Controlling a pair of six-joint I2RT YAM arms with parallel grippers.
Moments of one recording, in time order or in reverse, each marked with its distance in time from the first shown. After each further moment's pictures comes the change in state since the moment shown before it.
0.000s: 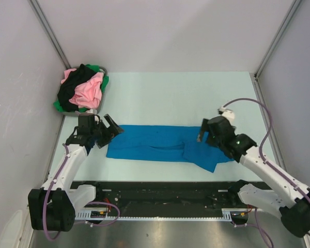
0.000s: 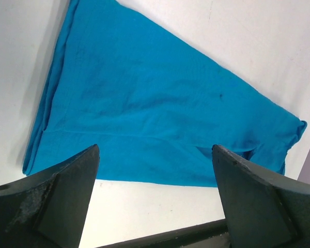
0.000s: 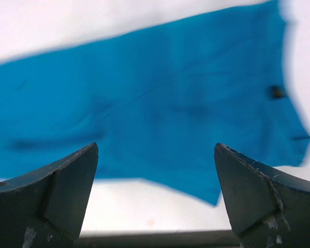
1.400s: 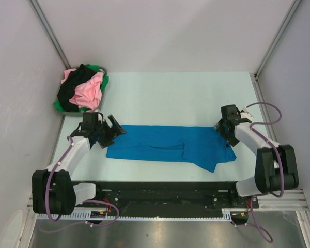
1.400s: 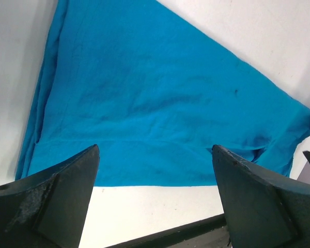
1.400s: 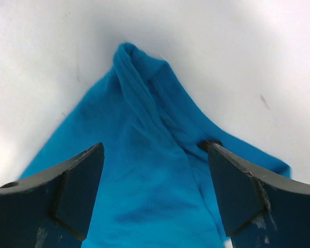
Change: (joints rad) left arm 0.001 0.157 0.010 0.041 0.052 0.018; right arm -0.556 0.388 -0.004 0.118 0.046 0.236
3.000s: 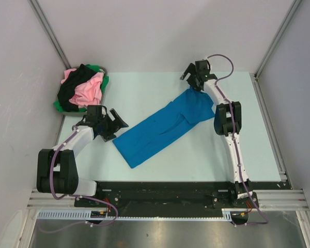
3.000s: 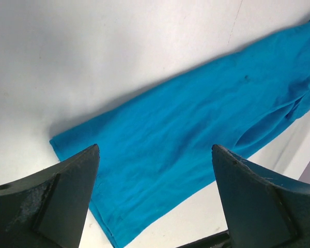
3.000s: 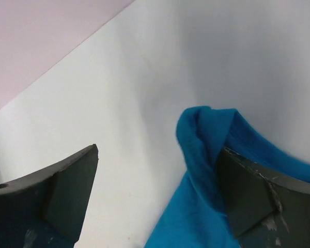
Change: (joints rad) left arm -0.014 0.216 0.106 0.089 -0.024 -0.051; right arm 0.051 1.325 1.677 0.032 -0.391 -0.149
